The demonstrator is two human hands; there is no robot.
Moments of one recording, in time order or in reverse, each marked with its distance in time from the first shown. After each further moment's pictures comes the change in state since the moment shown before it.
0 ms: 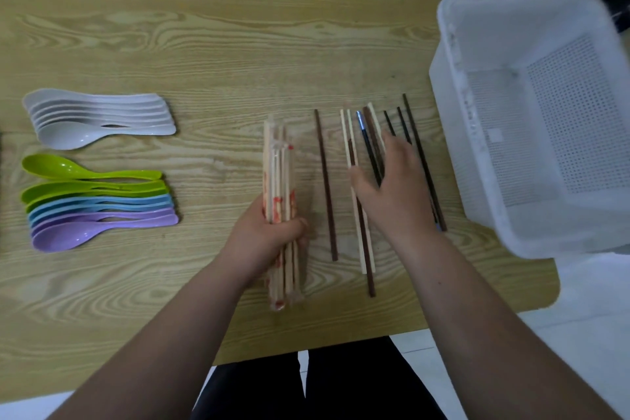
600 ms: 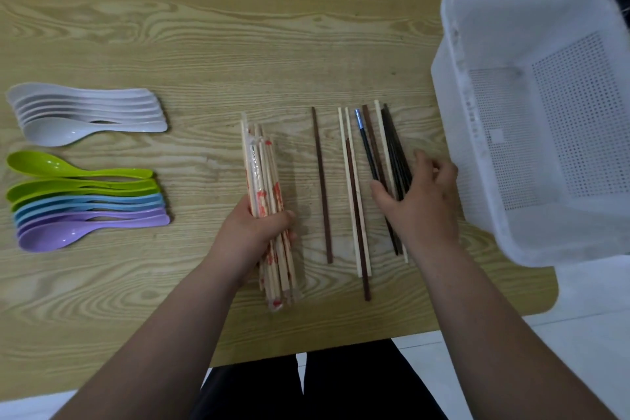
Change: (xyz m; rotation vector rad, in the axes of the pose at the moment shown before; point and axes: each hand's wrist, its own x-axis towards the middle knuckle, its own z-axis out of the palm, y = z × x) left_hand 0.006 0.000 0.001 -0.174 0.067 -0.085; right_hand 0.004 0.045 -0.008 -0.232 0.071 0.159
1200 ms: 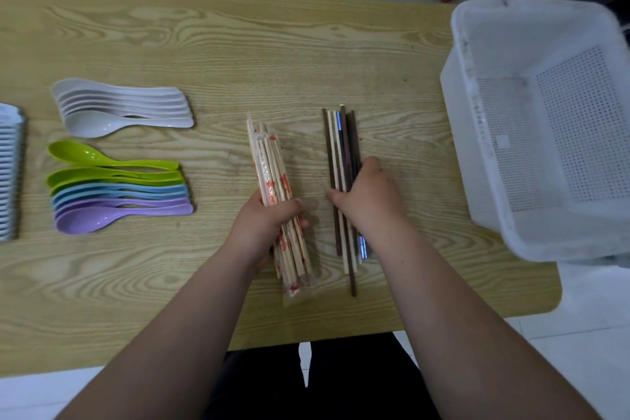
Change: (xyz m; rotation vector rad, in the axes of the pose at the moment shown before) left_hand -0.008 0.009 -0.001 -0.184 0.006 -0.045; right_hand -0.011 -0.082 0.028 0.000 -0.249 0.012
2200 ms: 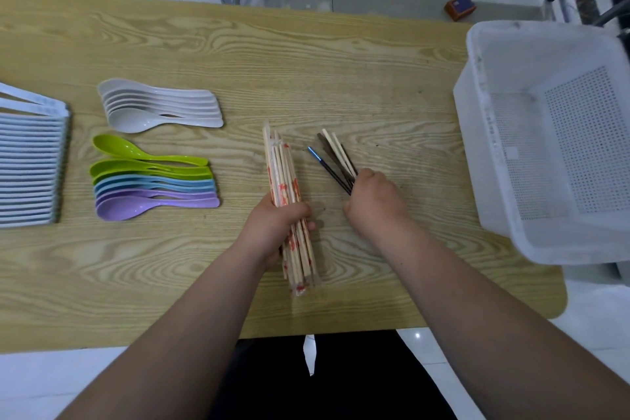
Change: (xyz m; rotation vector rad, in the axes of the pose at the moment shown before) left_hand -0.011 0.005 -0.015 -0.026 0.034 -0.066; right_hand -0.004 -0.011 0.016 -0.500 0.077 -0.276
